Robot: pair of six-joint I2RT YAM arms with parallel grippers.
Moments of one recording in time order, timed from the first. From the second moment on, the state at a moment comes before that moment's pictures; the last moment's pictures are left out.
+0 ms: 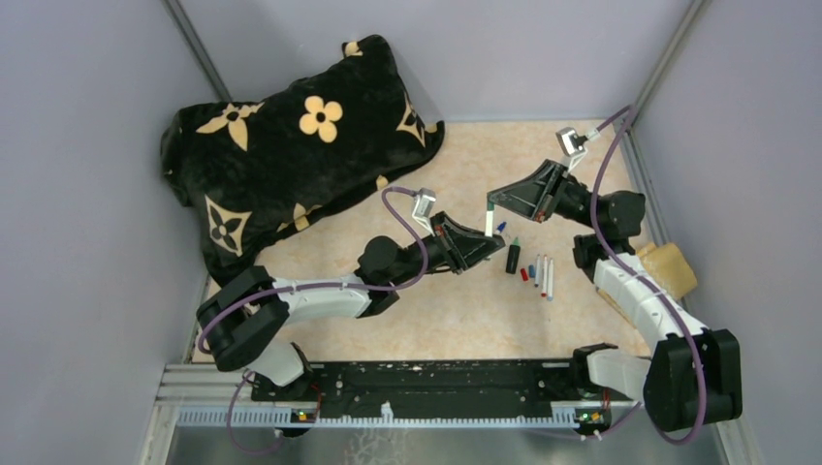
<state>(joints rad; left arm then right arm) -1.00 1.51 0.69 1.21 0.20 -0.81 0.18 1.13 0.69 1.02 -1.04 1.29</state>
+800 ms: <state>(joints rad) -1.00 1.51 0.71 1.09 0.08 -0.55 0.17 1.12 0.82 0.55 -1.10 0.83</state>
